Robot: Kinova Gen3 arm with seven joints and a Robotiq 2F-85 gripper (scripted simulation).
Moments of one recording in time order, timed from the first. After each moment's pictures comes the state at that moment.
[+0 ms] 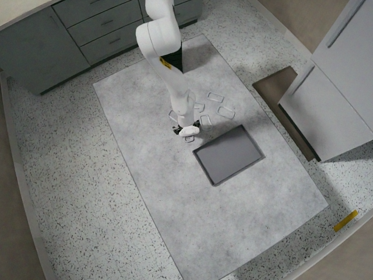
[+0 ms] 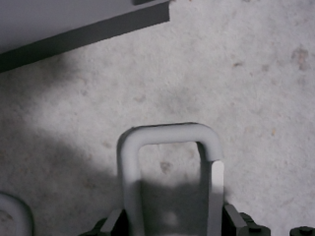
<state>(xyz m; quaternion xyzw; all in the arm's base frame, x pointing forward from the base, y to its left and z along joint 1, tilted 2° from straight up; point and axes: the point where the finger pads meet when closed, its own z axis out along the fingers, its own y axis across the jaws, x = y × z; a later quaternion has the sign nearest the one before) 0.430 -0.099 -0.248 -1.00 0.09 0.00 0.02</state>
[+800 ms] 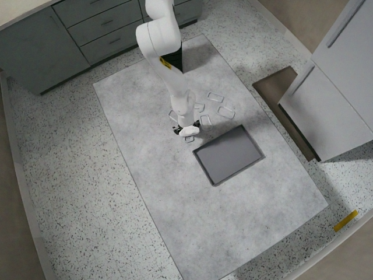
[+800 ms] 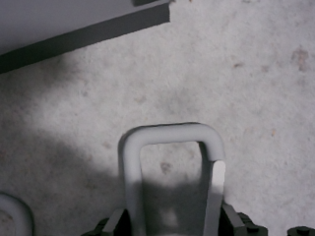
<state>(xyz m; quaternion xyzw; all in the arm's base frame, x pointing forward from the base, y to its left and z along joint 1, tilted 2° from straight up) 0.430 -0.099 -0.248 -1.00 0.09 0.00 0.02</state>
